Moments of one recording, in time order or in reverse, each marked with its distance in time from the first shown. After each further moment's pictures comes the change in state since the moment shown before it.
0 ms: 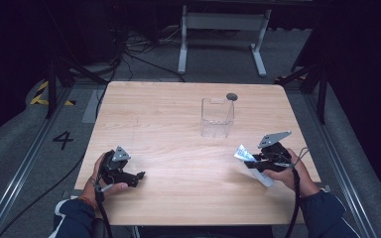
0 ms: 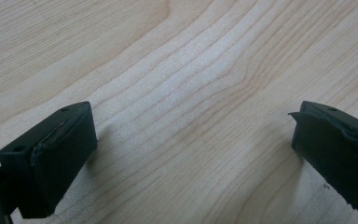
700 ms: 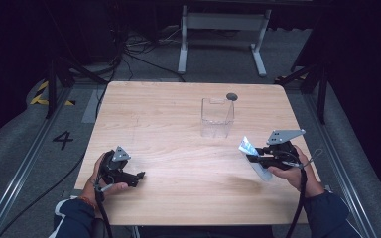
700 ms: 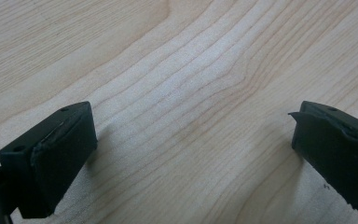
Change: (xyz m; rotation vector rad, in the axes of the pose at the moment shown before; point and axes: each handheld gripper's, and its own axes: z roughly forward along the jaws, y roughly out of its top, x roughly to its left) left arm 0.000 0.000 0.000 0.000 0.000 -0.001; right arm 0.003 0.006 -0.026 -0.173 -0.010 -0.027
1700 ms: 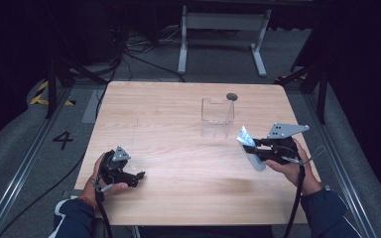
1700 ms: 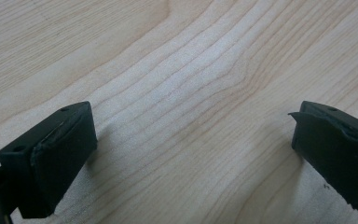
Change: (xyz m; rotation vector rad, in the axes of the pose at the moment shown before) left arm 0.000 0.000 0.000 0.000 0.000 0.000; right arm 0.005 0.024 -0.007 -0.127 -0.030 -0.040
